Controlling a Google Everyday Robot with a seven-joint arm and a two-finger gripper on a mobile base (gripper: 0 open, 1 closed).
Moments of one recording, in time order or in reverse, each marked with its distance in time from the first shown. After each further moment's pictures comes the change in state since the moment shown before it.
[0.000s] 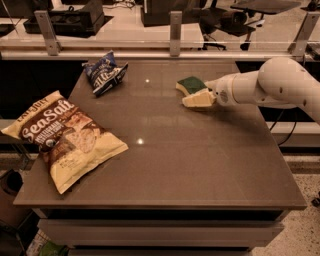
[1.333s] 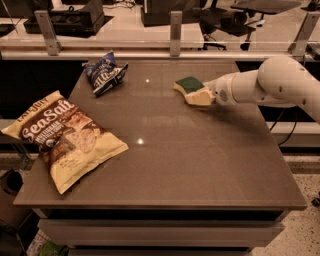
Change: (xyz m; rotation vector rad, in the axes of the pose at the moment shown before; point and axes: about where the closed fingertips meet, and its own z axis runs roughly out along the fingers) arm -0.003 0.000 -0.002 0.000 0.000 0.000
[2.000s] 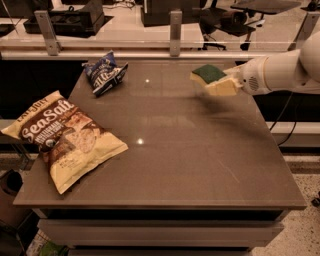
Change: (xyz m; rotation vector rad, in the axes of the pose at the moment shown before) arm -0.030 0.006 -0.087 -0.012 0.000 -0.078
